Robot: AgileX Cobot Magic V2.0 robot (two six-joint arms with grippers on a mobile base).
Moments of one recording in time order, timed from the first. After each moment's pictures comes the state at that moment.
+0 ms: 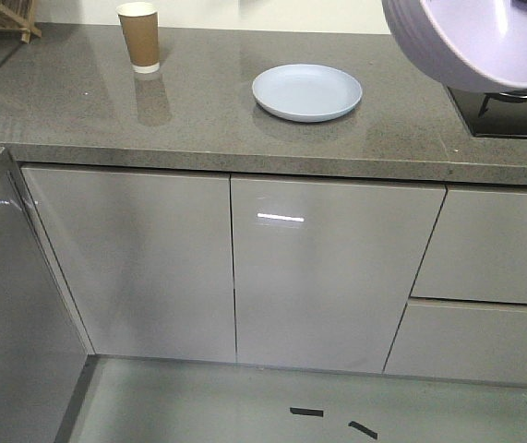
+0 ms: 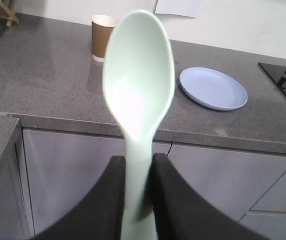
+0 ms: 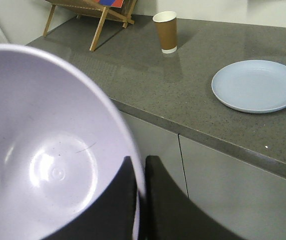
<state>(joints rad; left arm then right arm) 0.16 0.98 -1.23 -0.46 0.75 0.15 -0.19 1.26 -1.60 0.83 1.13 -0.61</state>
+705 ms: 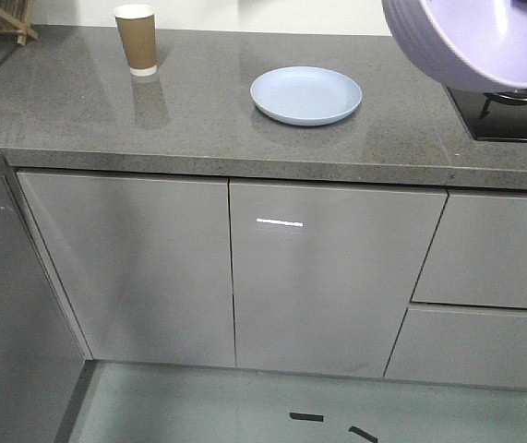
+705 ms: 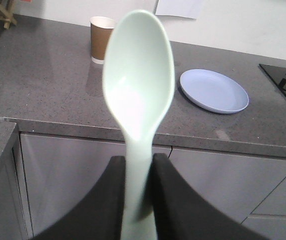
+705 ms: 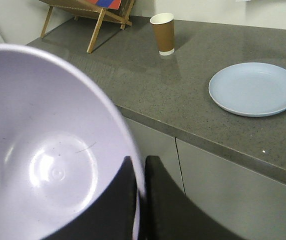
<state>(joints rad) 0.16 0.98 -1.23 -0.46 0.75 0.15 -0.19 1.26 -1.60 0.83 1.13 -0.61</state>
